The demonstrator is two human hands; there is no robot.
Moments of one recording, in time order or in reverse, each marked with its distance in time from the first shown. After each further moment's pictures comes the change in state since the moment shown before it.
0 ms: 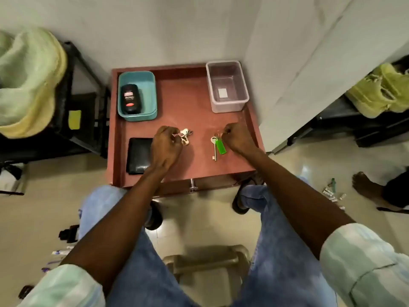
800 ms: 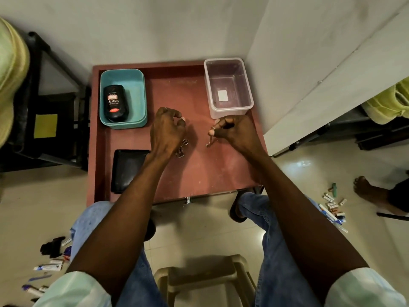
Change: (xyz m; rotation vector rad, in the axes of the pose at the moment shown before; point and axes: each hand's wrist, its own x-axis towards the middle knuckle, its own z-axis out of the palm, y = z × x) left_hand 0.080 0.018 0.022 0.002 0.001 -0.050; right_hand 0.014 -0.027 -0.028 0.525 -0.004 -0.080
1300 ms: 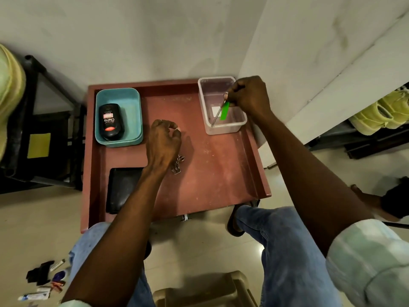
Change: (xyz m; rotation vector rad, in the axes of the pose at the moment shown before) left_hand 0.012 0.006 -0.004 -0.064 0.034 0.015; right_hand 0.086 -0.059 -0.059 -0.109 0.253 -0.044
